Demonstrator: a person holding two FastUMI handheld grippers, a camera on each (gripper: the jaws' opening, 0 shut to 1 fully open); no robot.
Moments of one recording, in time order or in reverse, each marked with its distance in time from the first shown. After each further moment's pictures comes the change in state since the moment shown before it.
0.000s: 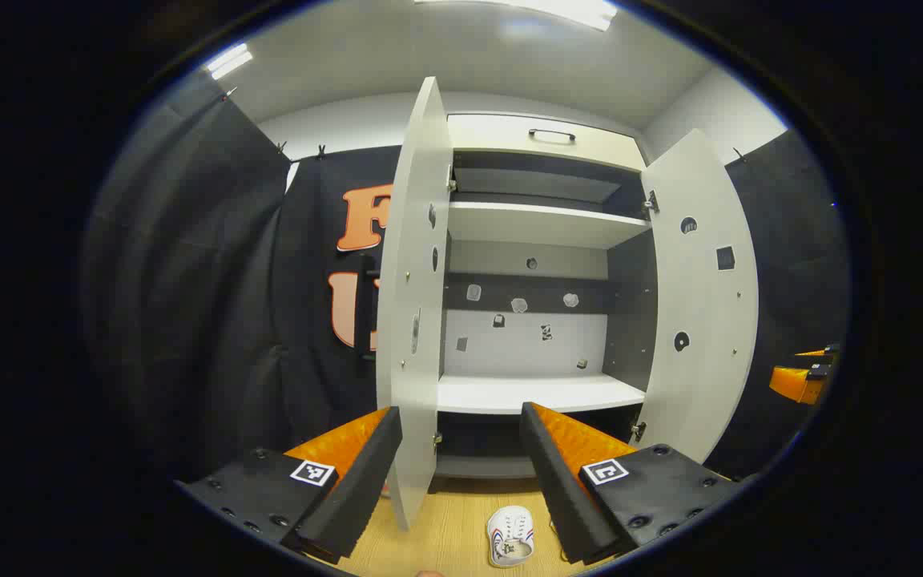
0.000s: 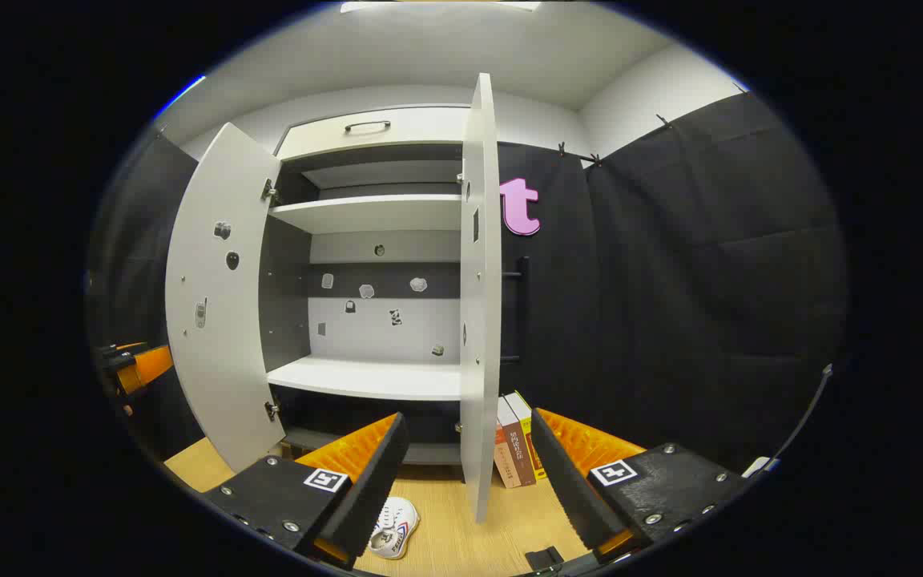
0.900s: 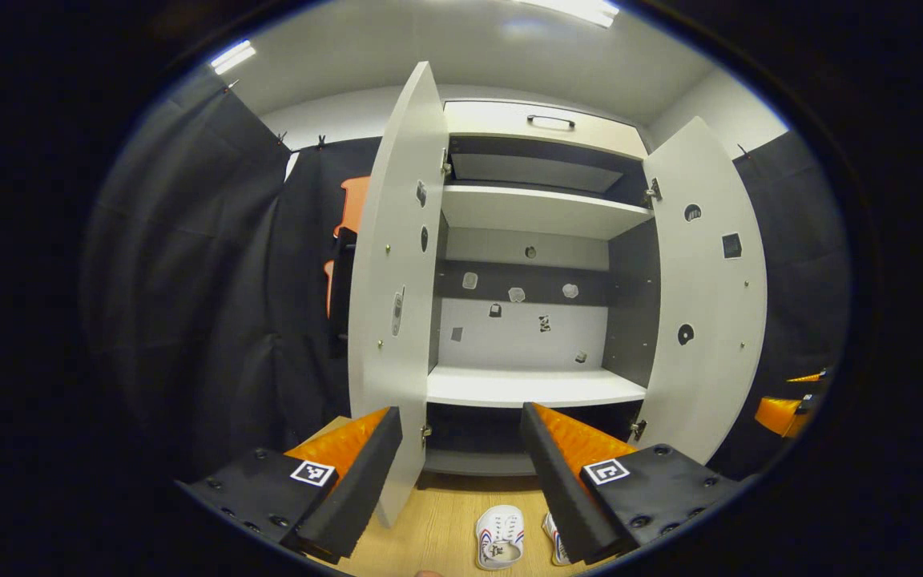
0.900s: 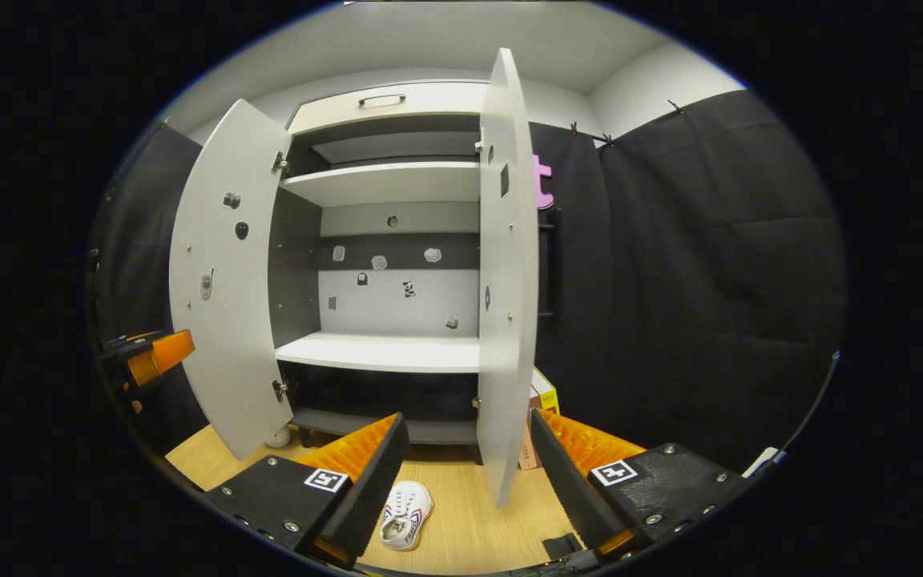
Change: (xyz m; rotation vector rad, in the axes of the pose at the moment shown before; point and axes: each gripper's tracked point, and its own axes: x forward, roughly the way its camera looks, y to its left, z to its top) left arm 0.022 -0.002 -0.034 -0.040 0.051 -0.006; right arm 0.012 0.044 -0.057 -0.016 0.098 0.005
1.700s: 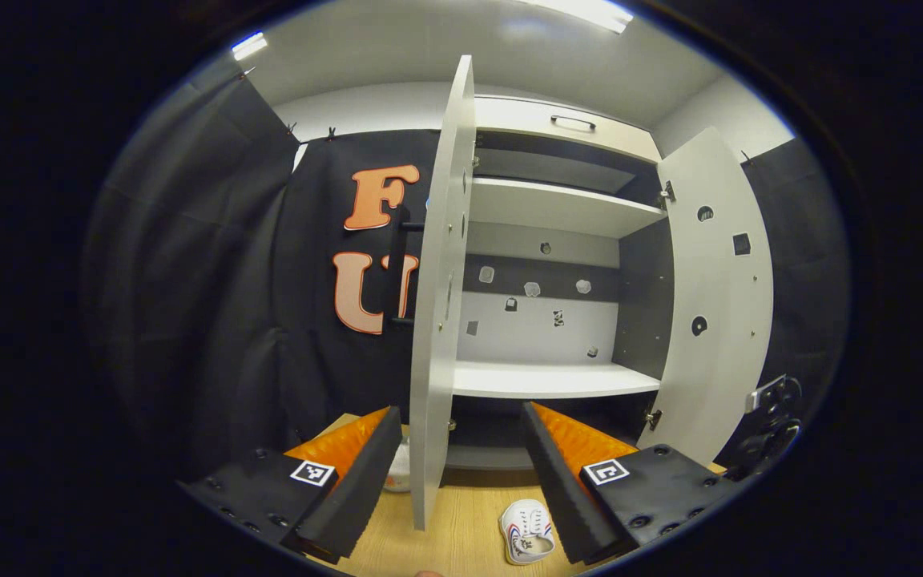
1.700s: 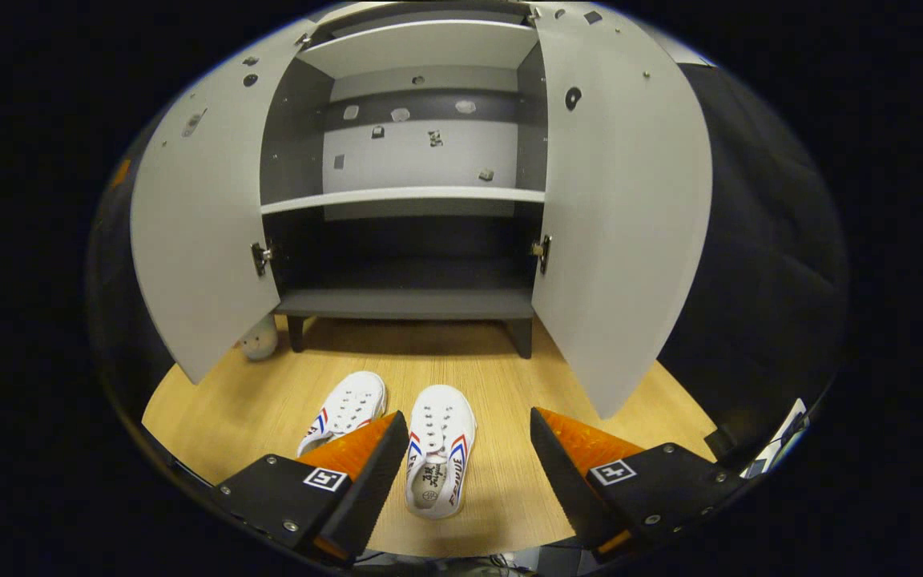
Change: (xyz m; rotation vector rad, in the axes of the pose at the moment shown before) left arm -0.007 0.056 -0.019 -0.001 0.008 -0.009; right arm 0.088 0.080 -0.251 -0.011 0.426 0.004
